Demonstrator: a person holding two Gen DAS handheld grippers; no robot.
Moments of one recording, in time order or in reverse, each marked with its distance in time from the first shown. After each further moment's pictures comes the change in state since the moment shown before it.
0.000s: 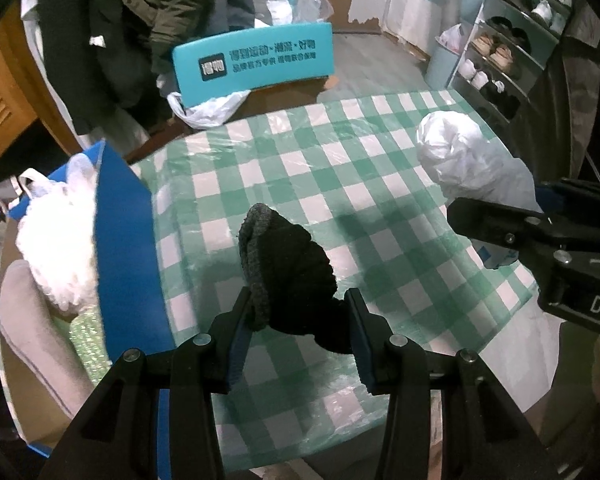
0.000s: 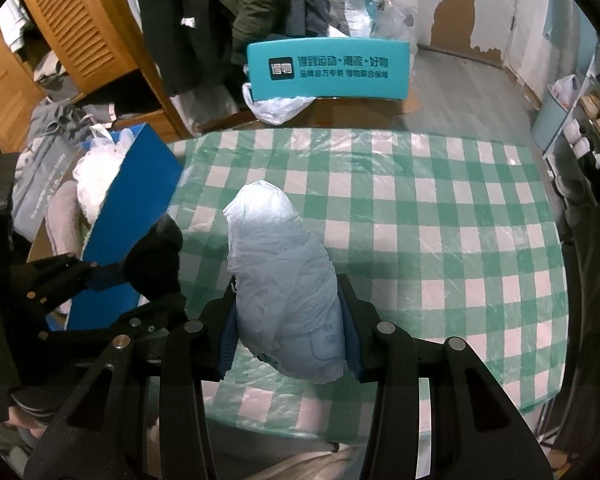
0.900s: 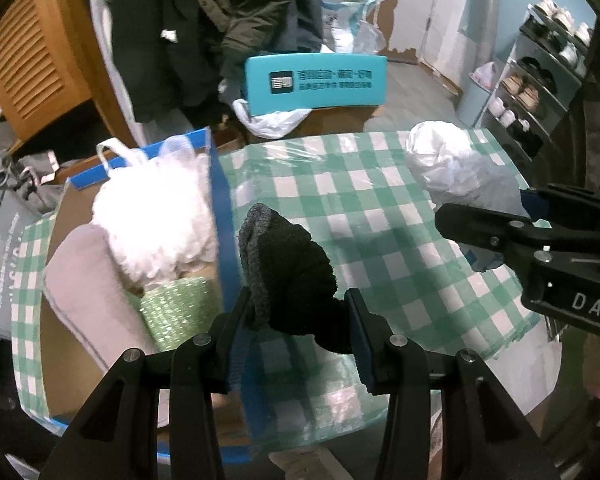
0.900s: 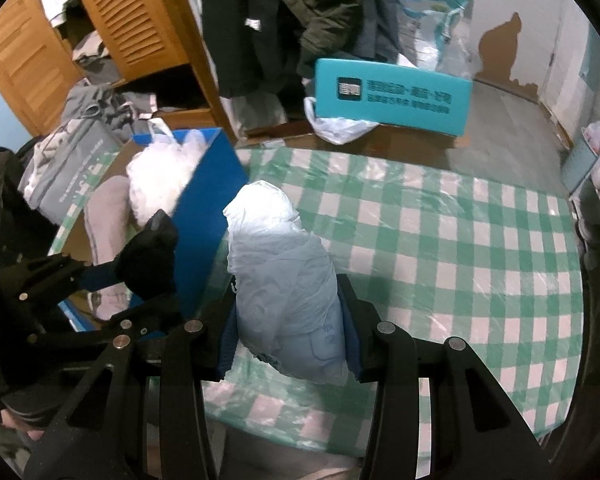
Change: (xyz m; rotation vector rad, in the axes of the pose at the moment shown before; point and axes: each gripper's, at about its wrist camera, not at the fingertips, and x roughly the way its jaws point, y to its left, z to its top) left arm -0.044 0.066 -0.023 -0.123 -0.073 0.060; right arm 0.001 0.075 0.020 -0.118 -0.031 0.071
